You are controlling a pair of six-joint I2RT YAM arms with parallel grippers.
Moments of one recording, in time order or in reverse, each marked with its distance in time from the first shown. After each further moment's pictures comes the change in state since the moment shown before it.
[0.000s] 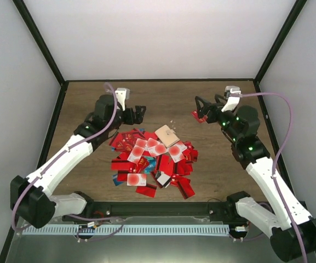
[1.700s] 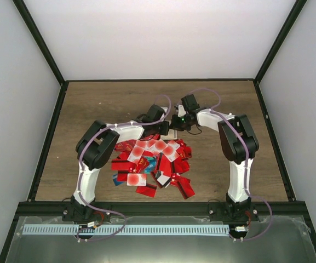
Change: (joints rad) left arm -0.143 0.847 0.239 0.254 0.075 -0.060; right arm 0.092 1.127 0.475 -0.356 -0.265 0.047
